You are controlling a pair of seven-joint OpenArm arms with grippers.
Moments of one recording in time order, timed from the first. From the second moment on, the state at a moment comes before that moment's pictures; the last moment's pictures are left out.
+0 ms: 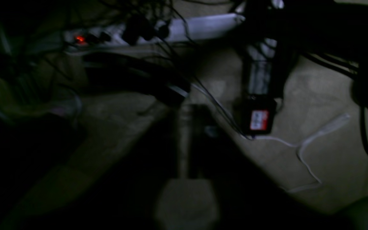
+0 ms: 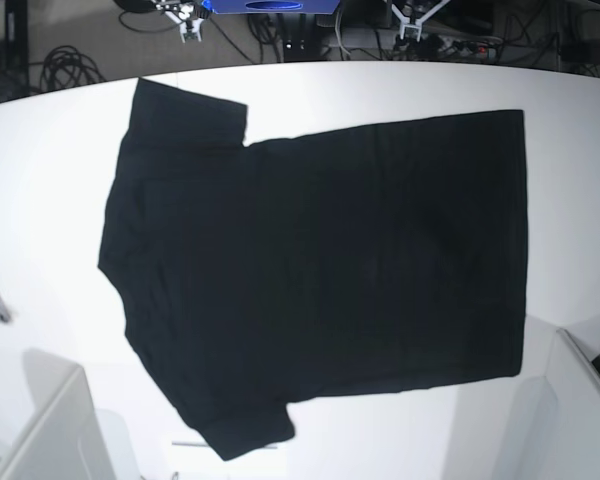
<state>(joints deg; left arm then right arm) 11.7 -5.0 1.9 8.1 0.6 0.4 -10.4 -8.9 2.3 -0.5 9.5 -2.0 0.8 -6.3</state>
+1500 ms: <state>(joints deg) 33.6 -9.3 2.2 32.5 0.8 0.5 -24.3 -31.4 1.8 13.1 43.4 -2.0 0.7 -1.8</state>
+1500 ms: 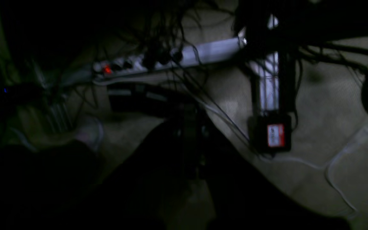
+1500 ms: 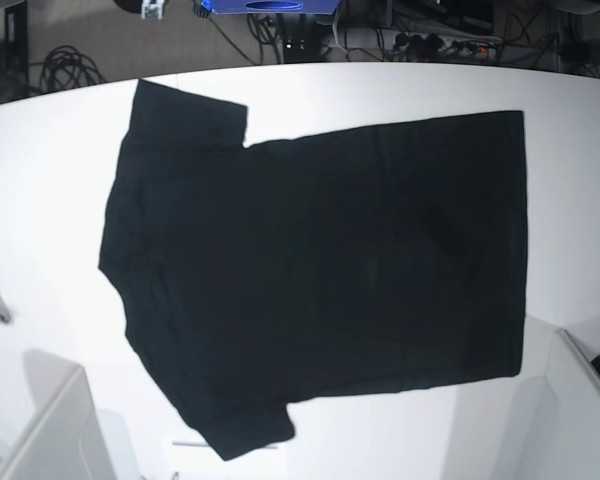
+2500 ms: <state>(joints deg) 67.4 -15.1 -14.4 99.6 -4.1 0.3 -25.0 -42.7 -6.9 36.6 105.0 -2.0 0.7 -16.2</state>
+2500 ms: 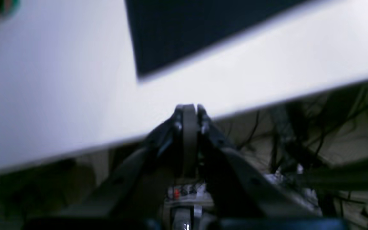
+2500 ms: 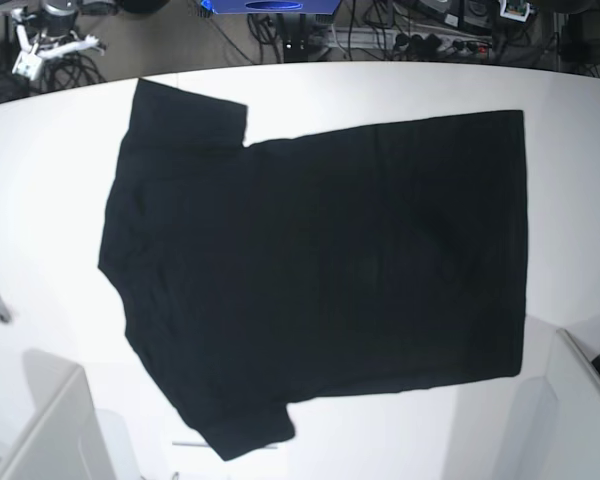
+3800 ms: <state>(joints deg) 59.4 -18.0 -19.0 96.8 -47.6 -10.5 -13.0 -33.2 5.1 19.8 99.9 39.1 0.9 -33.1</state>
